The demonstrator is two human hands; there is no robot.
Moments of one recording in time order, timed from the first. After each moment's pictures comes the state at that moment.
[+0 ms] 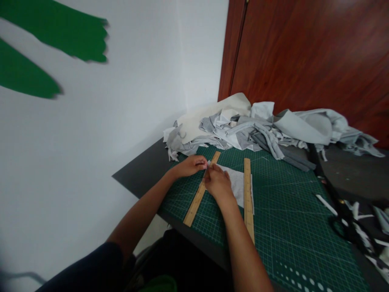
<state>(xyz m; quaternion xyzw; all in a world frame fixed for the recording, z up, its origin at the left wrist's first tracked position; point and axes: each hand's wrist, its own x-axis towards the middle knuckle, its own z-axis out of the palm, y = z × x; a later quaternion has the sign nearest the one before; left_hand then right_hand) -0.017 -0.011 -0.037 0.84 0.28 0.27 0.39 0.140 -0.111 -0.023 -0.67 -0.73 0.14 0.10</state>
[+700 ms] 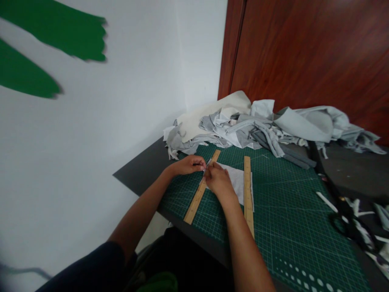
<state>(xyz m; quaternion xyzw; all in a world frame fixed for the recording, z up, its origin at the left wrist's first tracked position) -0.030 -0.009 -0.035 0.82 0.20 0.22 0.50 0.151 -0.099 -0.047 -0.63 -0.73 0.17 0.19</state>
